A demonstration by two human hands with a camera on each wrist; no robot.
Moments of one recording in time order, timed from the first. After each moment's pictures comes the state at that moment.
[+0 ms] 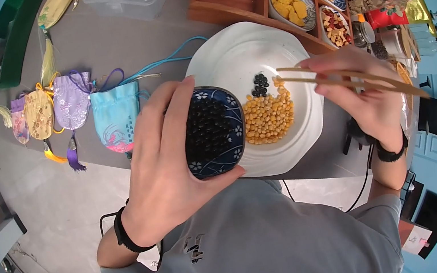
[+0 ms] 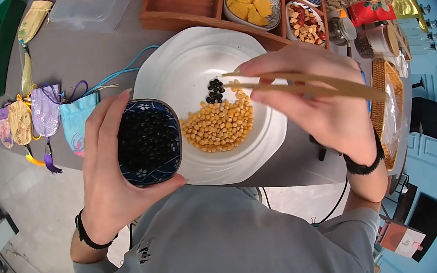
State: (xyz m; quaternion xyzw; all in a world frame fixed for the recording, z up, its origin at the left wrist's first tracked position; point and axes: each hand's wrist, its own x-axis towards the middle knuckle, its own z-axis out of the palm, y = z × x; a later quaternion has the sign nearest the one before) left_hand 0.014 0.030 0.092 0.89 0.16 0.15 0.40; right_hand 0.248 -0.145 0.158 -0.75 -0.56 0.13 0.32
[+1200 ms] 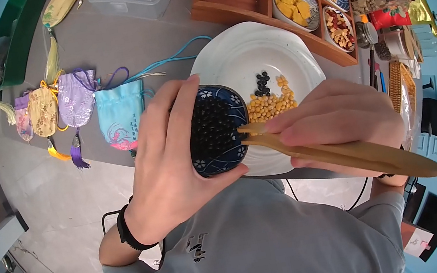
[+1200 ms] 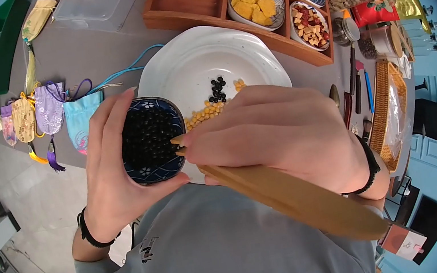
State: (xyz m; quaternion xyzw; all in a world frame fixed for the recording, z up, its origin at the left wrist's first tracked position) left_hand 0.013 0.029 0.091 0.89 0.16 0.15 0.40; right_hand 0.217 -0.123 0.164 -0.59 -0.71 0.16 0.34
